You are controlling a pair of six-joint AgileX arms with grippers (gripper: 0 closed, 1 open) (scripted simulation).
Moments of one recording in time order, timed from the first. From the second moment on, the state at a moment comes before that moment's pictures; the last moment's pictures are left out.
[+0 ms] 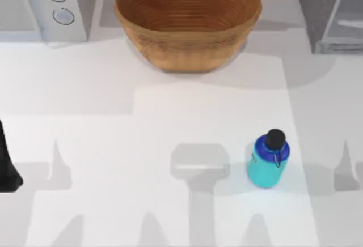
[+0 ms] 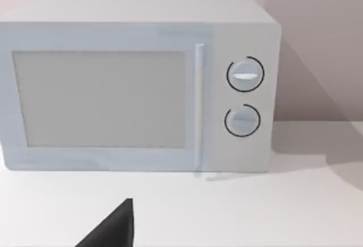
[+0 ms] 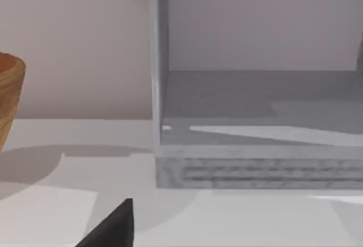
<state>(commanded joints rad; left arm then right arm) 0.00 0.00 0.00 0.00 0.00 0.00 0.00 0.00 0.00 0.00 0.00 0.00</state>
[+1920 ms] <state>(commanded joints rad) 0.00 0.00 0.00 0.00 0.00 0.00 0.35 1.68 -0.02 1.39 -0.38 -0.11</state>
